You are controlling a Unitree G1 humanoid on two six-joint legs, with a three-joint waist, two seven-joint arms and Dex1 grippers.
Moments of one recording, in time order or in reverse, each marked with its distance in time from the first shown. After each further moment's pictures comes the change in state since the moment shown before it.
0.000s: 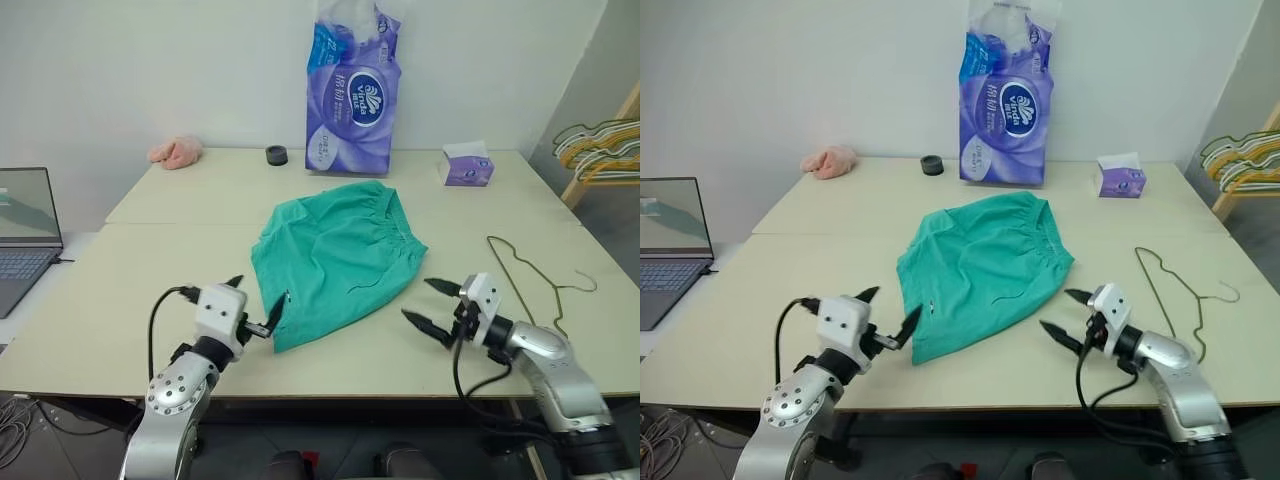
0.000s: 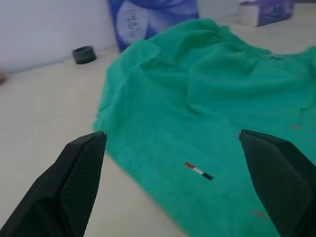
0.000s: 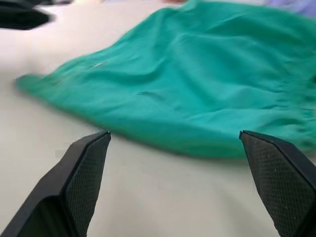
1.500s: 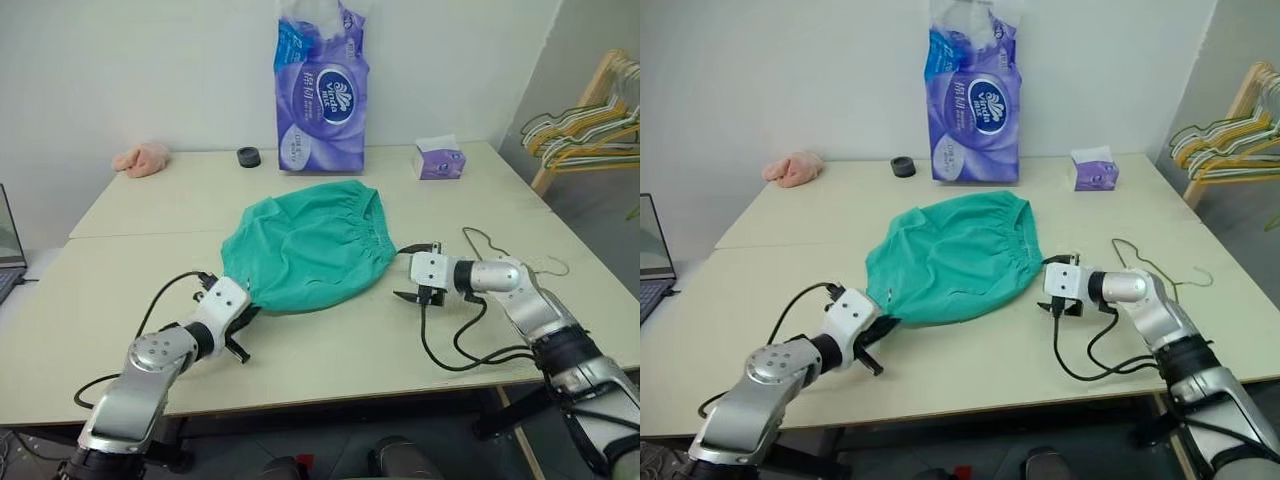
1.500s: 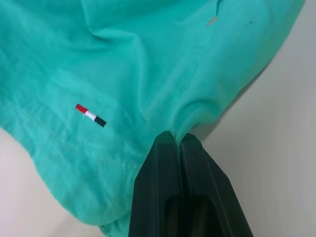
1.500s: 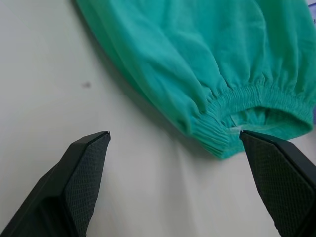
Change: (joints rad) left arm -0.150 0.254 0.032 0.112 0.004 0.268 -0.172; right arm -0.607 -0.017 0.366 0.655 -0.630 -0.515 -0.116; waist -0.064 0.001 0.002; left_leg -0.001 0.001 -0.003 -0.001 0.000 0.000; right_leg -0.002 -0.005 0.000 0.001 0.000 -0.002
